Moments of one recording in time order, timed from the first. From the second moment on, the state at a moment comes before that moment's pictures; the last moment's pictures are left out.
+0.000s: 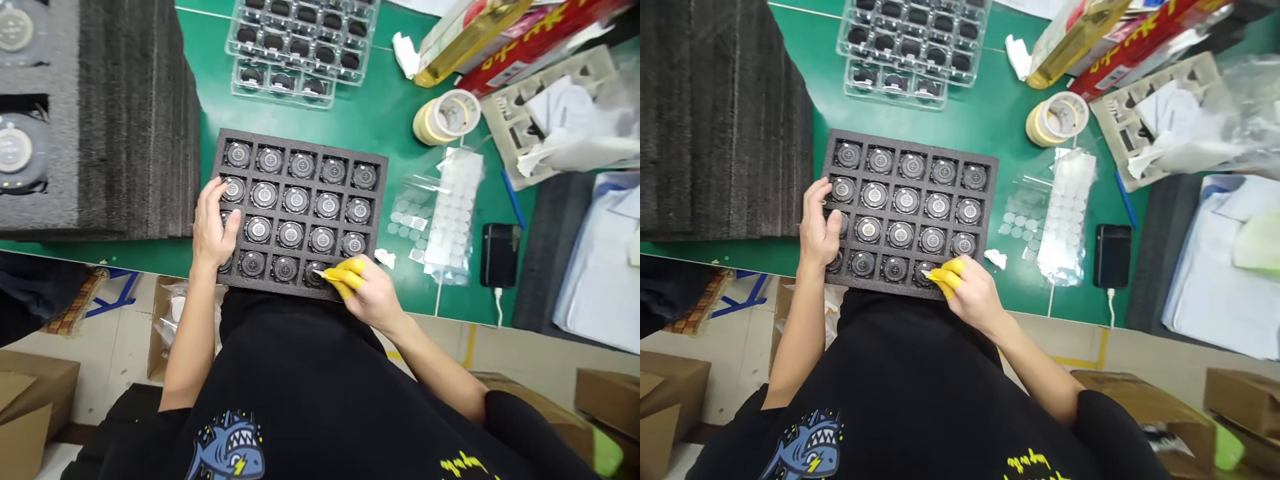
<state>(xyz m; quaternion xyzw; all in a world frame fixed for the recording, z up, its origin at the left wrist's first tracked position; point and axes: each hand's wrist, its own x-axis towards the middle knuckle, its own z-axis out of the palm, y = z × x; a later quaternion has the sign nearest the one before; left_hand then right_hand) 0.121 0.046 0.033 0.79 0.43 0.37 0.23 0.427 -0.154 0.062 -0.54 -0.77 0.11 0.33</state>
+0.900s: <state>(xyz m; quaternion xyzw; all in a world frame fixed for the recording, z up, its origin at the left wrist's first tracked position) 0.121 0.050 0.035 0.79 0.43 0.37 0.23 0.419 -0.153 0.044 -0.63 -0.68 0.13 0.36</state>
